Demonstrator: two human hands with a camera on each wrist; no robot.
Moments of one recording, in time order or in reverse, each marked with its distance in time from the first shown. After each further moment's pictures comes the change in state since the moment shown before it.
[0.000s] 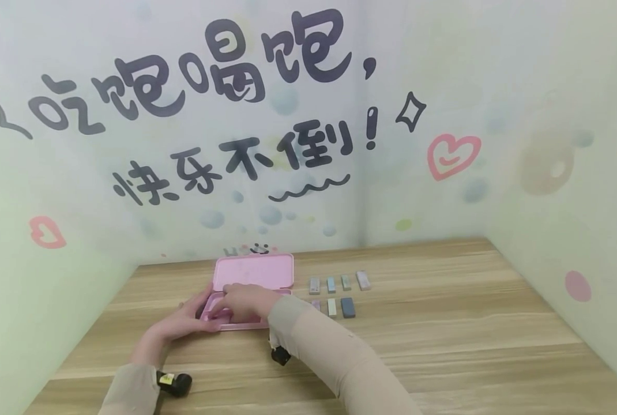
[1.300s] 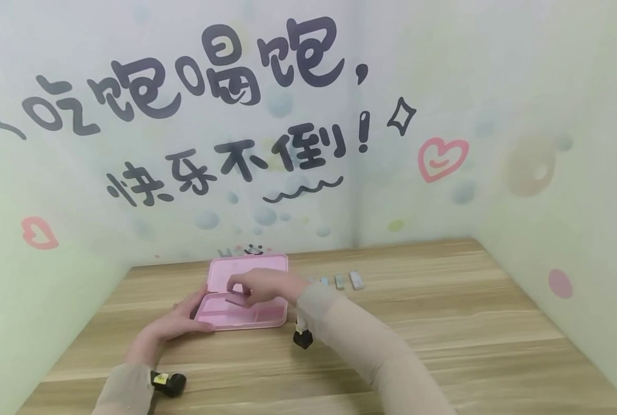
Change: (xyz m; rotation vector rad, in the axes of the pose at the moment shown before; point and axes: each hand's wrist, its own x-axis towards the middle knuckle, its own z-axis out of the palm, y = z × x) left_hand 0.001 -0.002 0.000 0.037 0.019 0.030; right_hand -0.049 0.038 -0.032 0.260 0.064 -0.032
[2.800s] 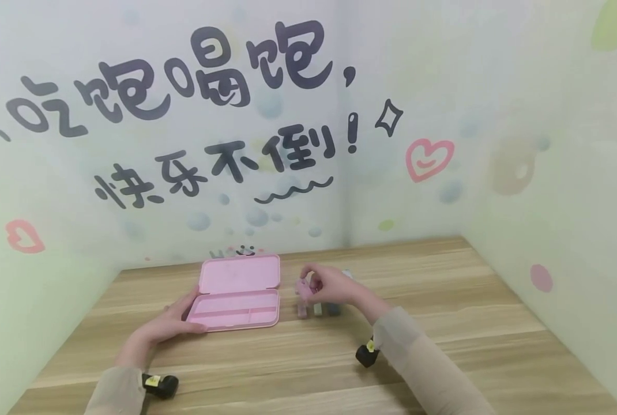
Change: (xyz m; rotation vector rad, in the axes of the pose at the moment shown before) left_hand -0.004 0.008 -0.001 -0.014 -0.015 -0.011; right_hand -0.149 0.066 0.012 0.445 0.350 0.189
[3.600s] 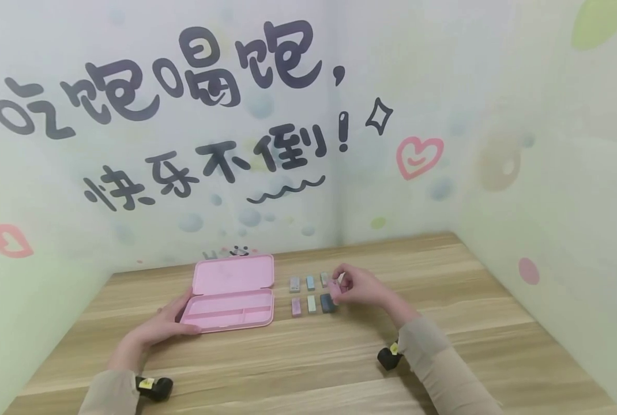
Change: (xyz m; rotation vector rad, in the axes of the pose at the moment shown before) left_hand 0.000 0.001 0.000 -0.002 -0.014 0.001; right_hand -0.053 0.048 -0.027 -0.014 0.119 0.126
